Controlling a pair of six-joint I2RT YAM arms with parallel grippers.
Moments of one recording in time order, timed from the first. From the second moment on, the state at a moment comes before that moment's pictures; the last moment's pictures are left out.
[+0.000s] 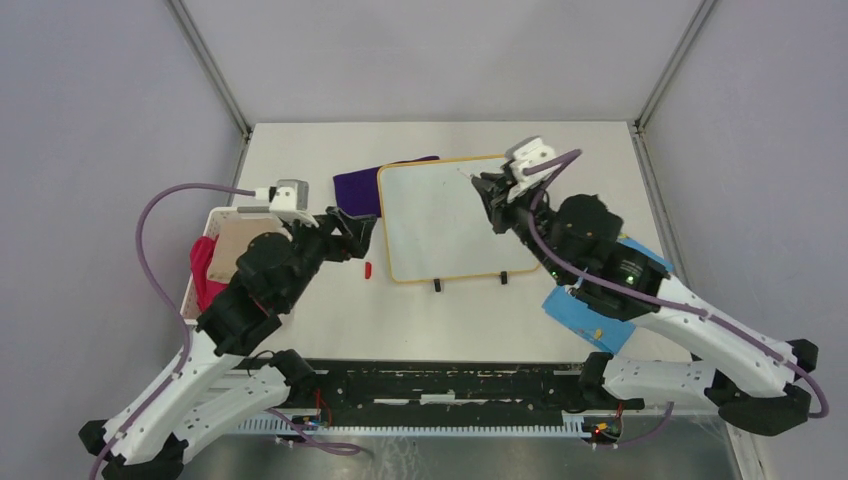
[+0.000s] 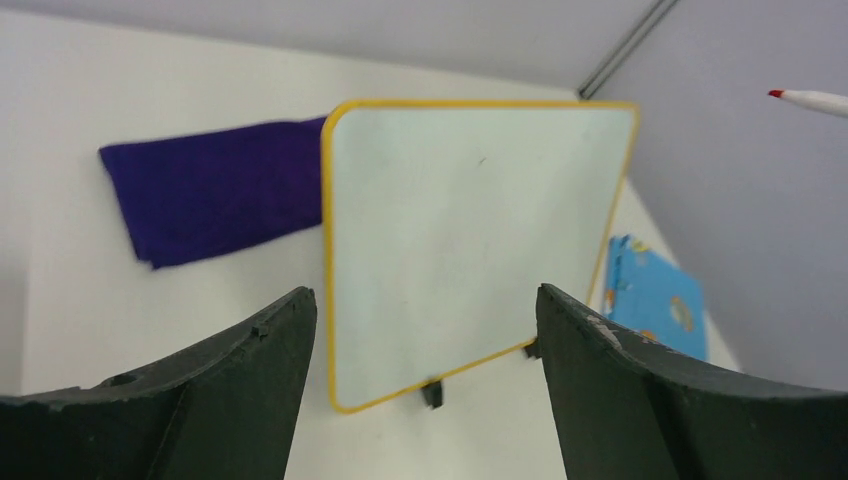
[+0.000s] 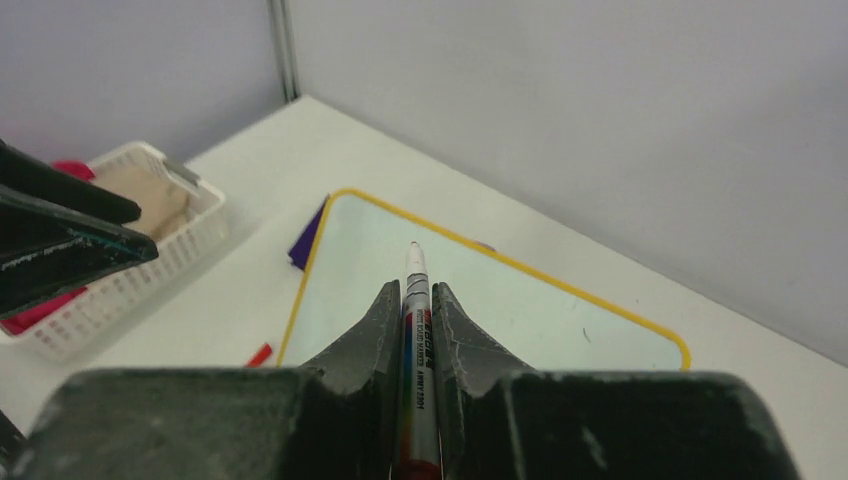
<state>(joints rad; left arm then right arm) -0.74 0.64 0.93 -0.33 -0.34 -0.44 1.02 1.01 1.31 -0.21 0.45 -0.09</state>
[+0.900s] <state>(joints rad) -0.73 0.79 0.81 -0.34 -0.44 -0.29 1.10 0.83 0.70 0.11 0.58 -0.10</state>
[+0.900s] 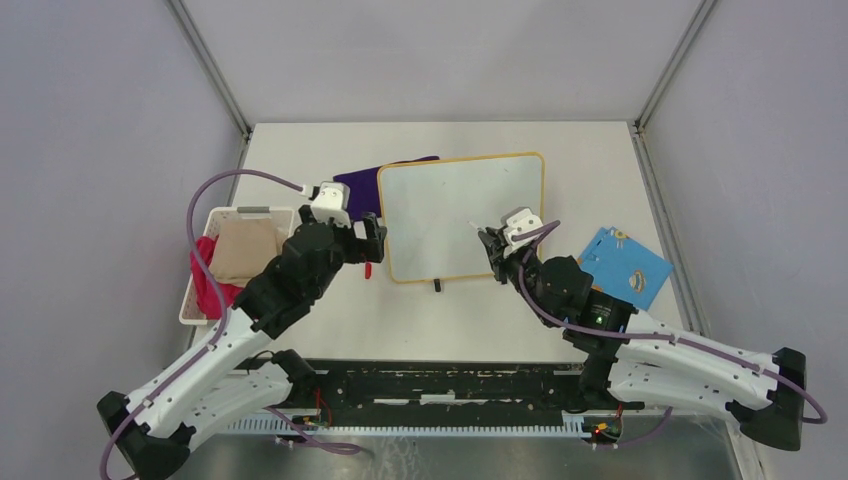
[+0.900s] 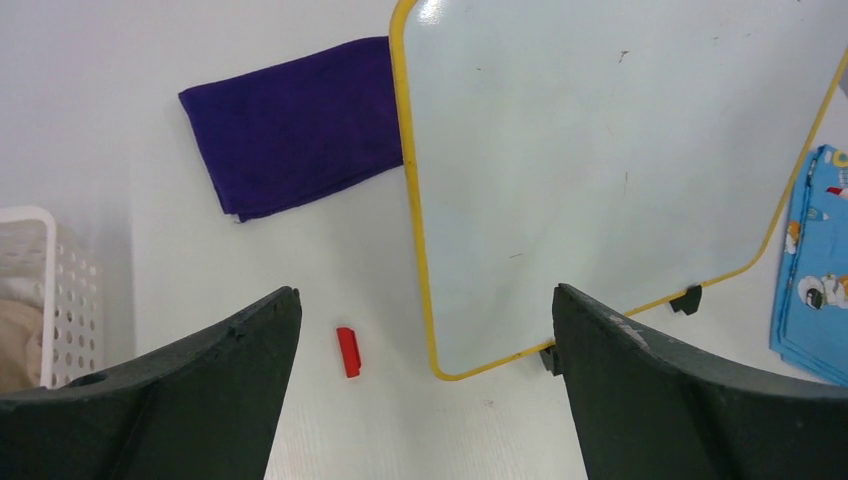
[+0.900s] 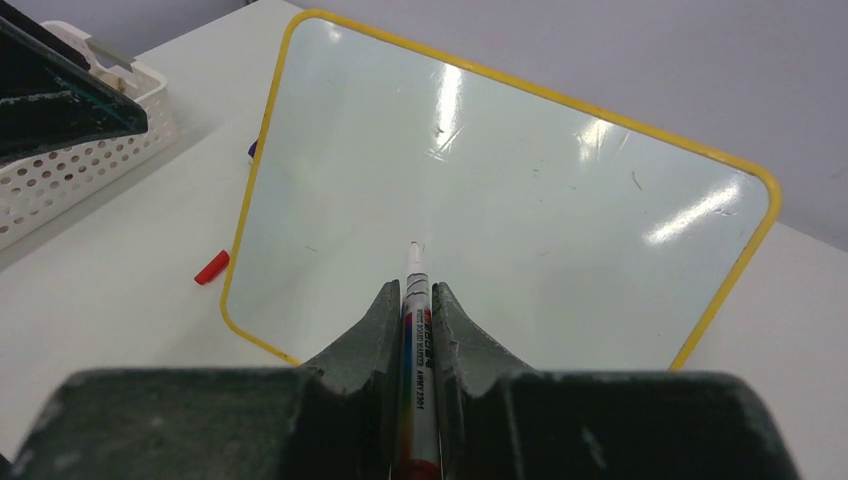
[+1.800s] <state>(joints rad) -0.85 0.90 0.65 -0.23 -0.01 -0.44 1.09 0.76 0.59 0.12 0.59 0.00</state>
